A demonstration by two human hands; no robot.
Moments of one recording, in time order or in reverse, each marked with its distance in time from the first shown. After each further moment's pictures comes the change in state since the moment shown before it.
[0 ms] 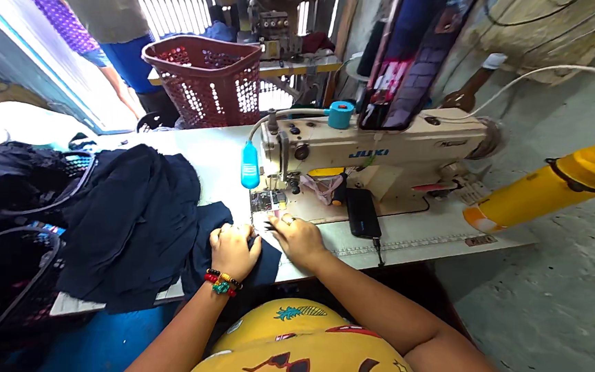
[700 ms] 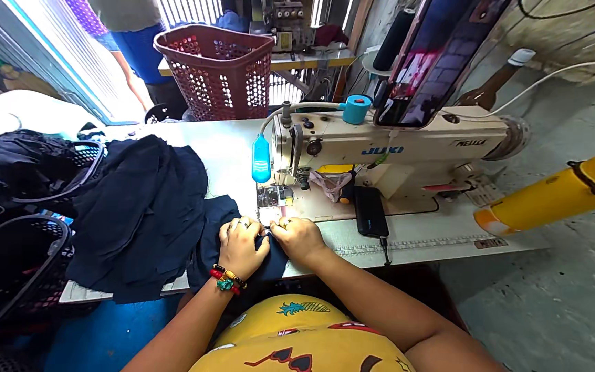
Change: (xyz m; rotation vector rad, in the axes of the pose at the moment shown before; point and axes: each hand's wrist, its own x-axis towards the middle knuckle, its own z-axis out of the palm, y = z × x) left_hand -0.004 -0.006 0.011 -0.089 0.062 0.102; right_hand 0.000 -0.007 0.009 -0.101 0.149 -0.217
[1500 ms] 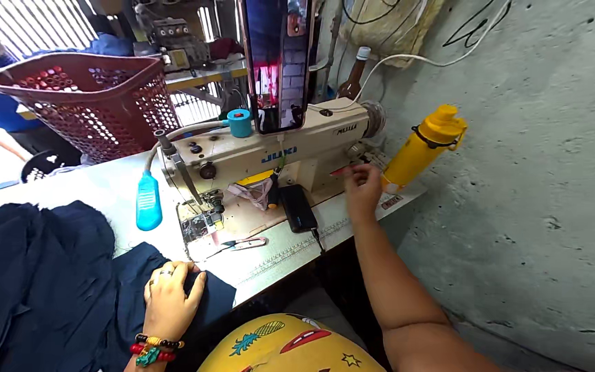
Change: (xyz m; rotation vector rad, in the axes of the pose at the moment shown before) left_hand 0.000 -0.013 0.011 -0.073 0.066 0.116; right_hand -0.089 0.180 -0.143 0.212 0.502 1.144
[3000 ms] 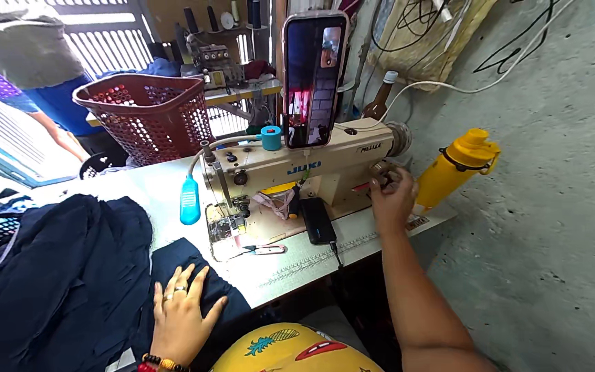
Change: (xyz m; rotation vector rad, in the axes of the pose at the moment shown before) left_hand -0.036 0.009 -0.027 0.190 -0.017 -0.026; right_hand 0.018 0.002 -0.004 -0.100 0.128 -0.080
